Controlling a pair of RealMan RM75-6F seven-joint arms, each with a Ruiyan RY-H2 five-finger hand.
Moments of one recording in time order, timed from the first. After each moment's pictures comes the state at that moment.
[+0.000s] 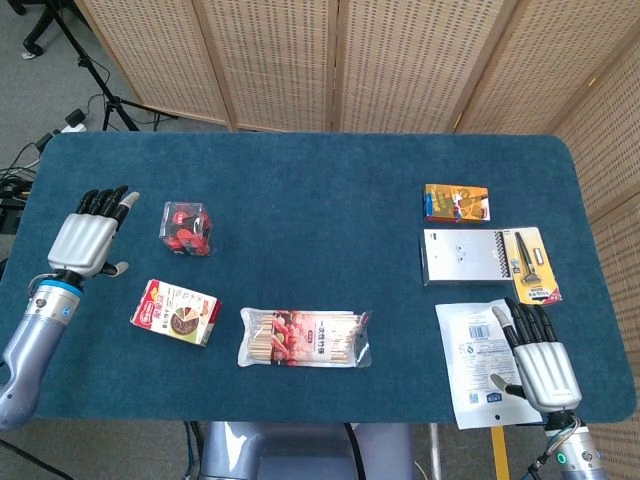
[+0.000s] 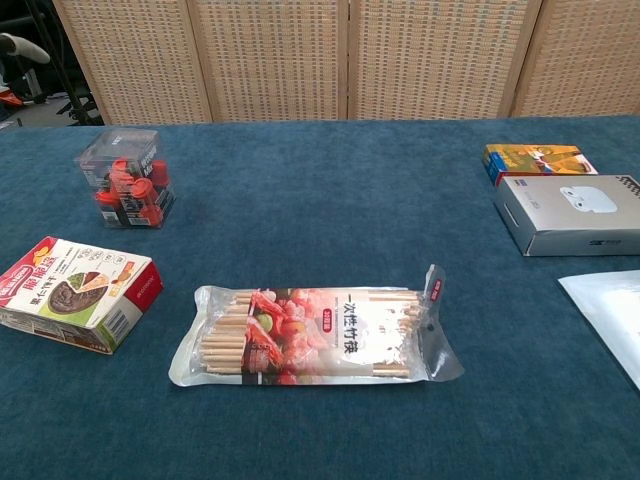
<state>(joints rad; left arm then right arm) -0.59 -1.07 -0.27 -1.66 0.99 0.90 0.45 0.09 -1.26 0.00 -1.59 -1.58 1.44 -0.28</state>
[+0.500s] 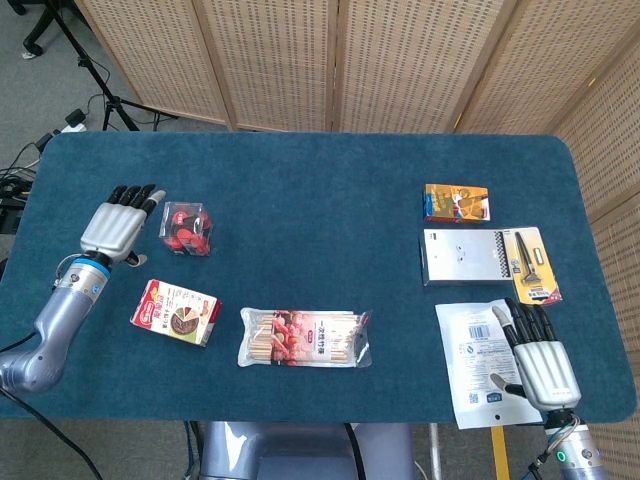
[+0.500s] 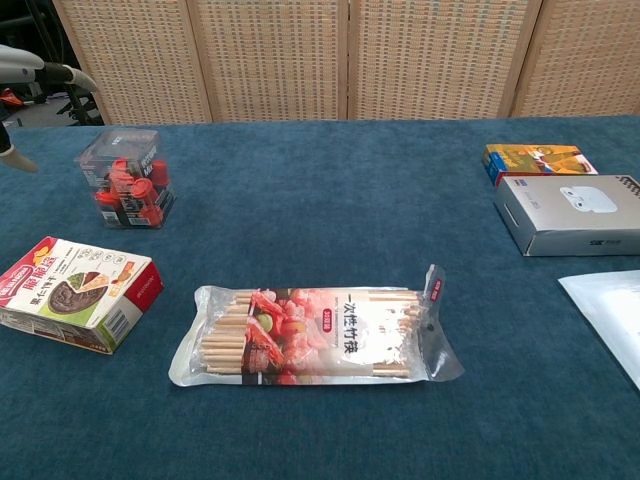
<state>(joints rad) -0.76 -1.14 -0.22 -1.53 0.83 0.76 0.53 0.10 -1.26 0.01 -1.58 -1.57 1.42 -0.27</state>
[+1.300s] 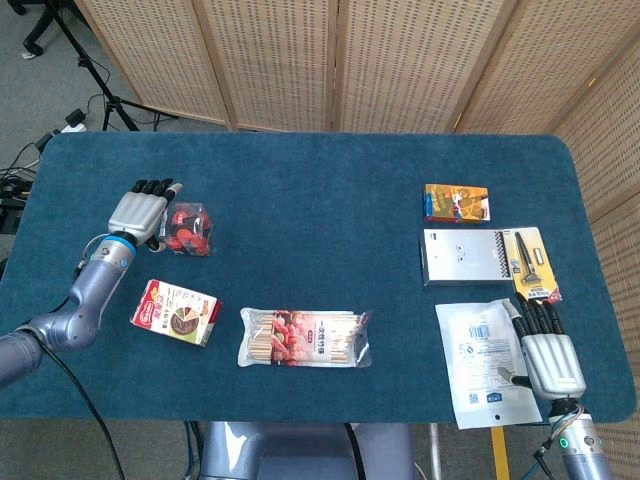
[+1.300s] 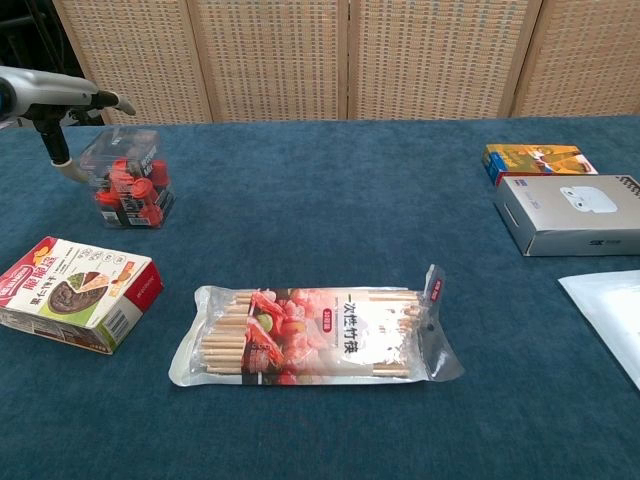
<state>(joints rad) -0.94 -1.33 -0.17 -1.19 0.72 0.58 0.45 0.12 -1.28 0.04 -1.54 -1.47 1.36 -0.24</state>
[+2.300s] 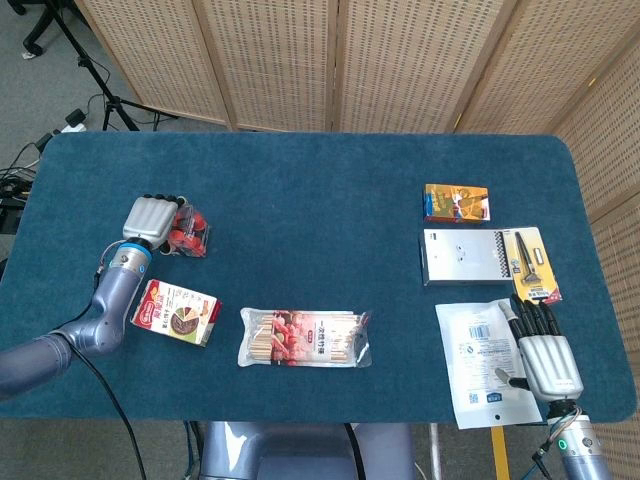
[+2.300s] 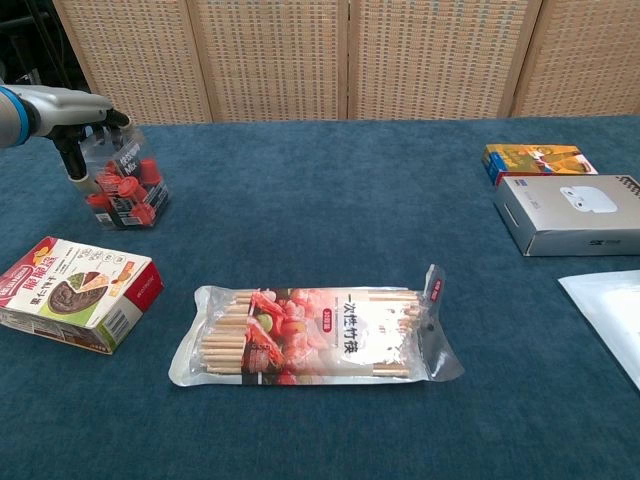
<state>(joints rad) -0.97 -1.43 -0.10 -1.17 0.62 0.75 0.52 0.13 -1.28 0.02 -1.54 -1.48 1.36 -0.24</state>
